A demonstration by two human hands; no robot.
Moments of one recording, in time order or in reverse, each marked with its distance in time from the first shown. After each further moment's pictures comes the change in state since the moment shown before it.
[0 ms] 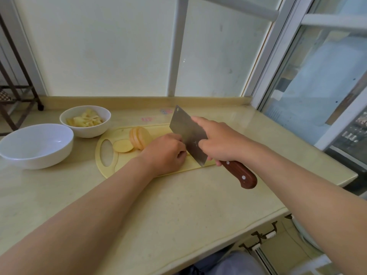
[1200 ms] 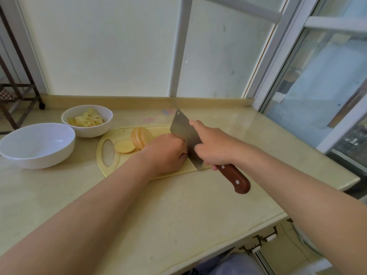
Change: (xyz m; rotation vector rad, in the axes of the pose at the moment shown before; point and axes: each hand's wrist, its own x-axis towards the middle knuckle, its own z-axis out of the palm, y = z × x) left_hand 0.004 0.008 -0.020 0.104 -0.210 -0.042; right_hand 0.007 -0.007 0.009 -0.038 -0.071 0.033
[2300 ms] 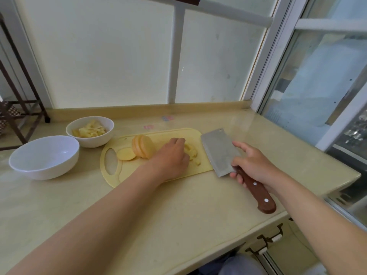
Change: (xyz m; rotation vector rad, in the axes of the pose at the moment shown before) left_hand 0.006 0.018 0.005 -0.205 -0.144 -0.394; right_hand -0.029 0.097 0.012 0.691 0.222 0.262
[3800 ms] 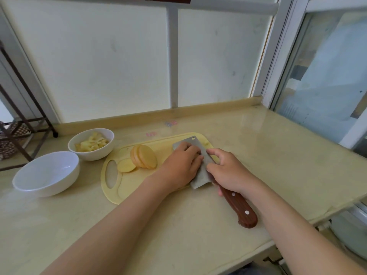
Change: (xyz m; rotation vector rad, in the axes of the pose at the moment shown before) left_hand 0.025 0.006 0.023 -0.087 0.207 0.189; right_hand 0.006 -0.024 0.048 -0.073 -0.129 -0.154
